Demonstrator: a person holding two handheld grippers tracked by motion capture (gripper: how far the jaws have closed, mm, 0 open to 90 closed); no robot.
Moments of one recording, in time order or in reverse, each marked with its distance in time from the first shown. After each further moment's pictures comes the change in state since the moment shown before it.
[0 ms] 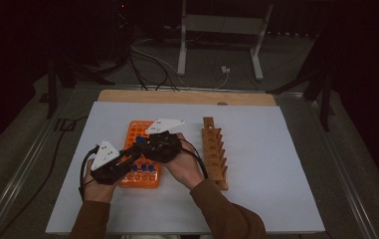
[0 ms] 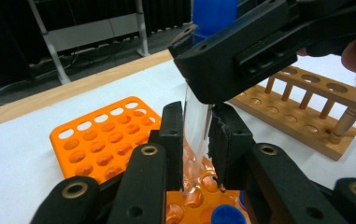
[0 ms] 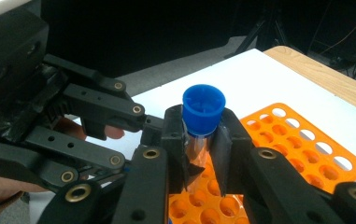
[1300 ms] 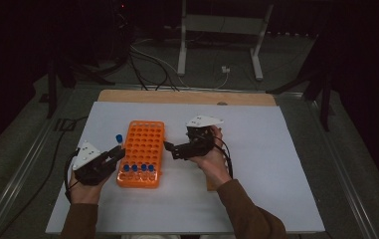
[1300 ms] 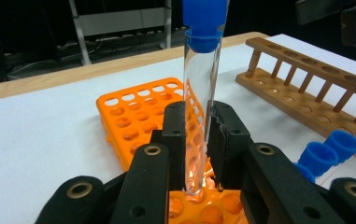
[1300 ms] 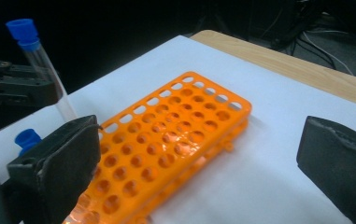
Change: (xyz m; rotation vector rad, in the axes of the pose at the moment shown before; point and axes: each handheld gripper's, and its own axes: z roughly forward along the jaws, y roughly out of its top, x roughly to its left) left arm 0.030 -0.024 -0.022 0.008 0.089 -0.120; right arm -0.065 -0.045 -0.045 -0.037 -0.179 0.153
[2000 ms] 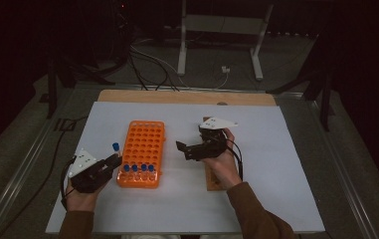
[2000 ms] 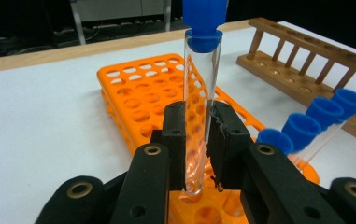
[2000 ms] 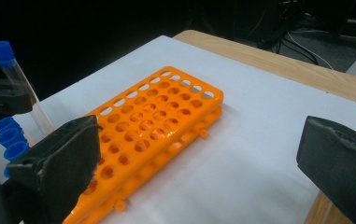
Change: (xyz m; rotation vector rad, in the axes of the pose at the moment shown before) left arm 0.002 -0.022 -0.007 0.035 -0.013 -0.027; right arm -0.021 -0.015 -0.020 -0.019 -0.030 0.025
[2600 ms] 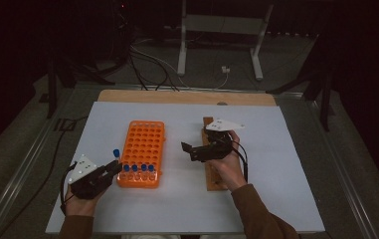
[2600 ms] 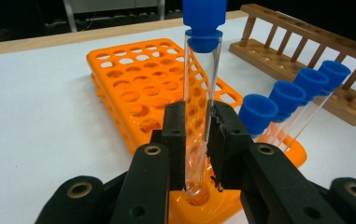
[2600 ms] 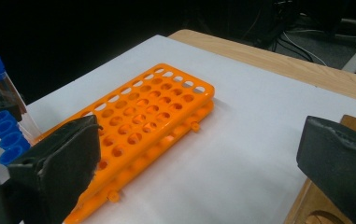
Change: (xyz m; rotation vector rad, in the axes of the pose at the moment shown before) left arm -0.004 -0.013 -0.005 0.020 -0.025 0.000; right arm -0.008 -0.007 -0.010 -0.009 -0.009 0.011
